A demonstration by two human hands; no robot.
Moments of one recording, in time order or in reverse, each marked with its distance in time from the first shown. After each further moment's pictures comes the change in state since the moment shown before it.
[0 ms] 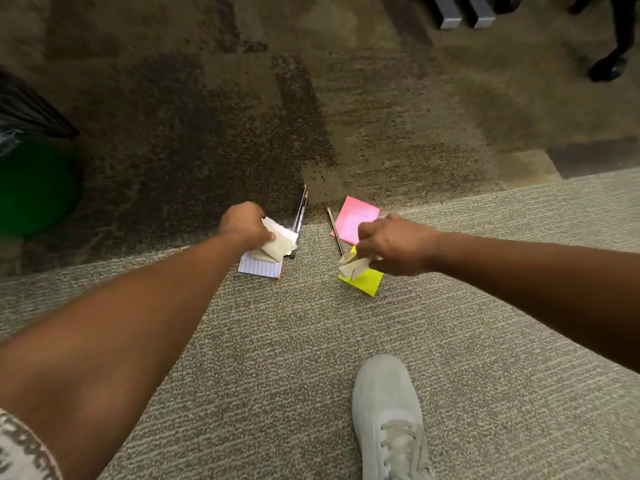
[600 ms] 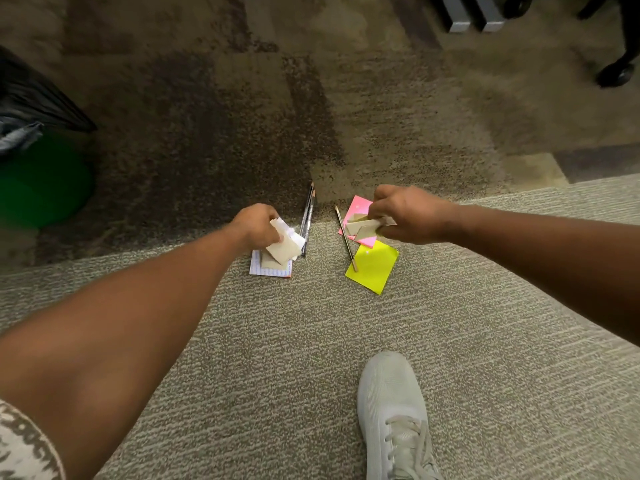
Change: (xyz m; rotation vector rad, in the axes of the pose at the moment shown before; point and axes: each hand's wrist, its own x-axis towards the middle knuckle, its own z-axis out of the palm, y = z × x) left_hand -0.008 -0.004 -0.005 -0.064 -0.144 0.058; right_hand 0.006 0.018 -0.035 0.152 0.120 0.150
